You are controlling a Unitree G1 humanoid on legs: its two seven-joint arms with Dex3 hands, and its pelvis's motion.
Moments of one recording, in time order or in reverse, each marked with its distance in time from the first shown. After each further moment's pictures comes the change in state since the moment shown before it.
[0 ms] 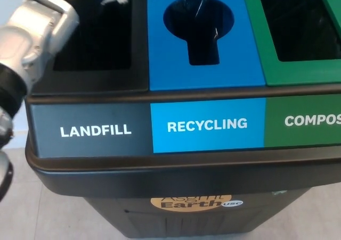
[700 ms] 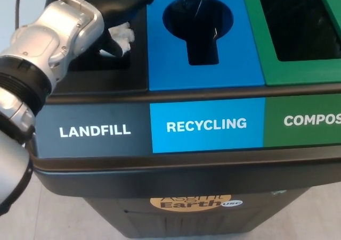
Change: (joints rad) left_arm -0.045 -0.062 -0.059 0.032 0.032 0.034 -0.347; right_arm -0.002 0.000 0.000 -0.001 -0.001 0.000 0.000
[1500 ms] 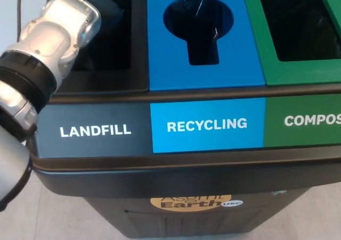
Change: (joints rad) left_arm -0.023 0.007 -0.058 -0.053 0.117 0.195 -0.371; right_arm 0.038 0.001 -0.003 0.010 0.002 -0.030 -0.002
